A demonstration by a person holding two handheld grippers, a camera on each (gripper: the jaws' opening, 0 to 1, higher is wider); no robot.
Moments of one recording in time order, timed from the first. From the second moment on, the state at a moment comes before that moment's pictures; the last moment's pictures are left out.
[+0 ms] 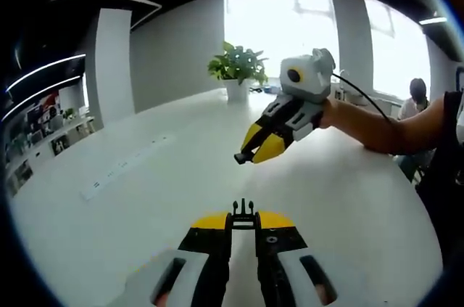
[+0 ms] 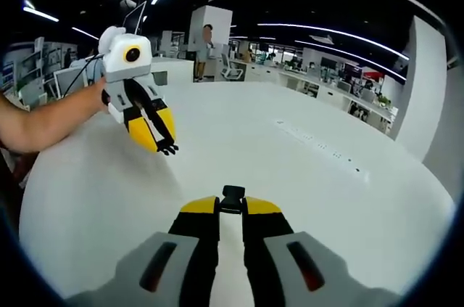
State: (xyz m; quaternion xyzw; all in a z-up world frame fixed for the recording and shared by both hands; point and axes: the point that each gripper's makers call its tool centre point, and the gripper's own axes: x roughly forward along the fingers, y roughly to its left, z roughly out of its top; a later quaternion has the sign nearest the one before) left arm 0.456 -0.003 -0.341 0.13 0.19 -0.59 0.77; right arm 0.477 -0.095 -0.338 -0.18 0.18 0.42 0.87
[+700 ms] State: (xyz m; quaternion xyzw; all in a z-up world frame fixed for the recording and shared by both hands) left arm 0.447 0.003 -0.350 0.13 0.21 -0.60 0.76; right arm 0.460 -0.090 -0.343 -0.18 0.19 0.44 0.86
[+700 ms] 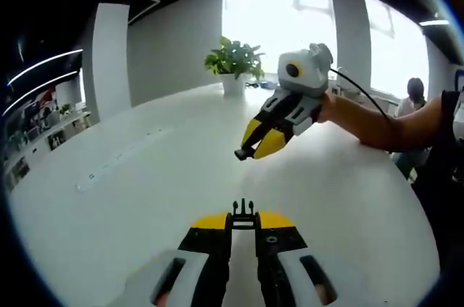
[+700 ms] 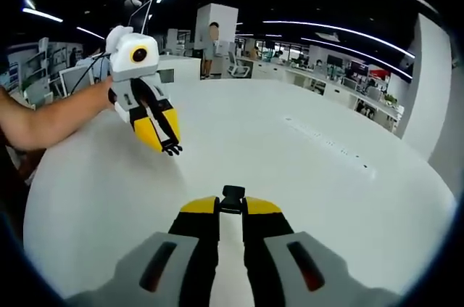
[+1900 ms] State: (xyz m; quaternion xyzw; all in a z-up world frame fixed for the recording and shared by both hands) left arm 0.430 0.001 -0.356 0.14 0.22 -0.60 0.76; right arm 0.434 -0.087 -0.343 -0.18 0.18 0.46 0.85
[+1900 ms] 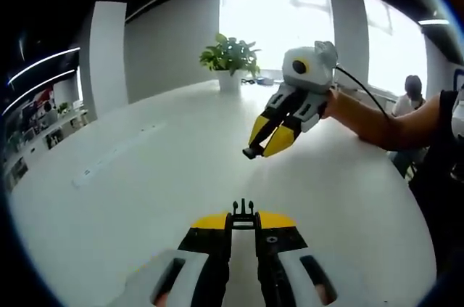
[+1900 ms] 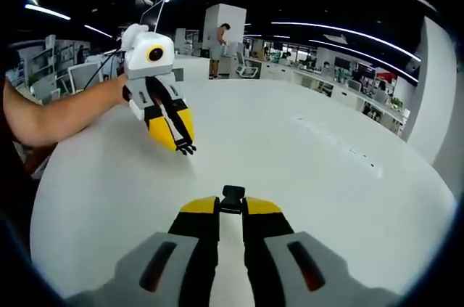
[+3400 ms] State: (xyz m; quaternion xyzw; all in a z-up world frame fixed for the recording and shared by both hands) left arm 0.405 0.006 -0.357 0.15 0.22 -0.62 0.73; right arm 0.404 -0.075 -0.351 -0.19 0.19 0.53 0.80
